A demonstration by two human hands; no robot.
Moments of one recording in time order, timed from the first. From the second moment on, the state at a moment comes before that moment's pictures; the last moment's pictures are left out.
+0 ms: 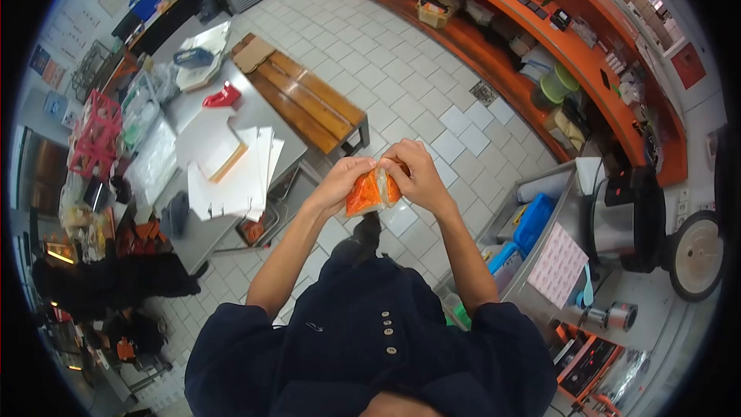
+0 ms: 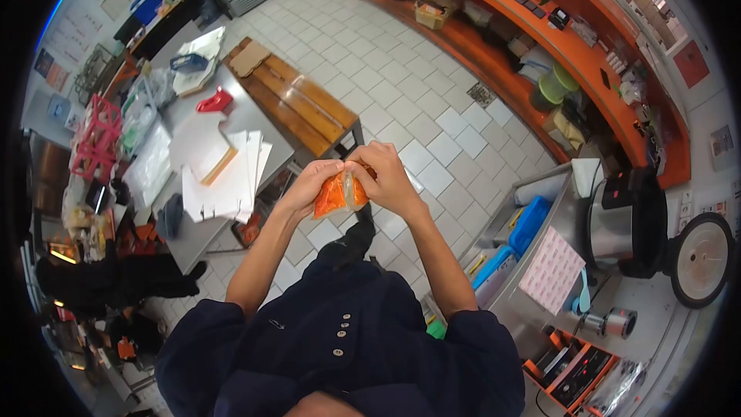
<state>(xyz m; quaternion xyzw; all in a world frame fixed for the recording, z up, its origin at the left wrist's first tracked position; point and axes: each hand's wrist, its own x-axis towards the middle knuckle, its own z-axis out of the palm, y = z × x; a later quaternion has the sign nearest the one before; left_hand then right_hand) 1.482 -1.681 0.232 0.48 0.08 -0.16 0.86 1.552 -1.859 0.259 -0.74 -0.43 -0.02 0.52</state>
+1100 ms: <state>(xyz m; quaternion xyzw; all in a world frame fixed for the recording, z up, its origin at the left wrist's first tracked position) 2.264 -1.604 0.223 0.43 0.06 -0.20 0.88 2.367 -1.809 0.273 -0.68 -0.54 -0.02 0.50</state>
